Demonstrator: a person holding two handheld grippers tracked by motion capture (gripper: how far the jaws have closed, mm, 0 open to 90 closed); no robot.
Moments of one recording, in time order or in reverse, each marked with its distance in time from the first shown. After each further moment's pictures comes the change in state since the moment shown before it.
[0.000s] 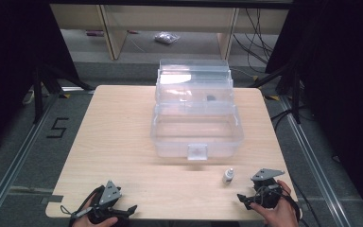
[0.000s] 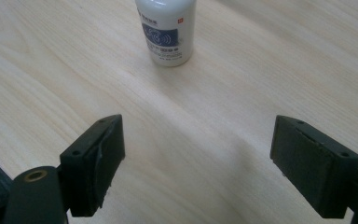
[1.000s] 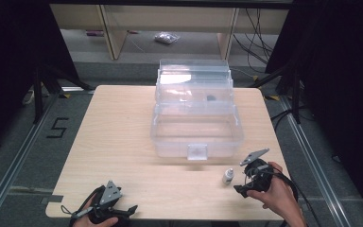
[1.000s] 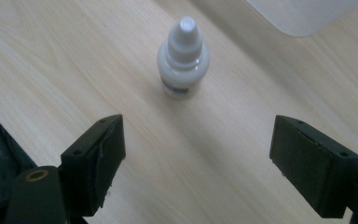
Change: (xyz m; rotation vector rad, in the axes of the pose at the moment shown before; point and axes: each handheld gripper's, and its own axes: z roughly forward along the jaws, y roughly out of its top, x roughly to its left) left arm 0.003 0.000 -0.001 0.038 -0.011 0.048; right arm 0.004 0.065 -0.014 0.173 0.018 -0.144
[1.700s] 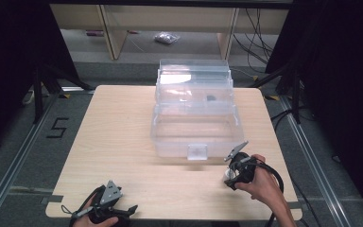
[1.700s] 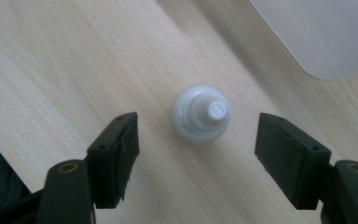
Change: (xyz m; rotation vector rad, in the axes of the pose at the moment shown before) left arm -0.002 0.000 0.003 -0.038 0.009 -0.047; right arm 0.006 0.037 0.022 0.078 0.007 -0.120
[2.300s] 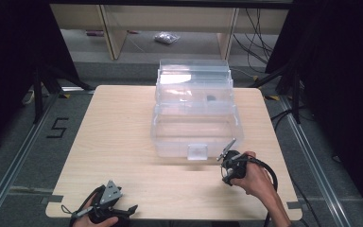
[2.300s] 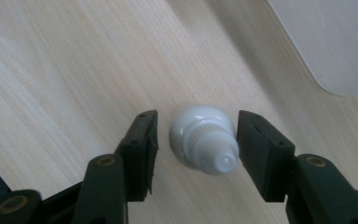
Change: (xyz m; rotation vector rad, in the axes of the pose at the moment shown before) left arm 0.000 0.000 0.000 -0.003 -0.004 -0.001; right arm 0.000 0.019 0.015 0.100 0.003 -0.069
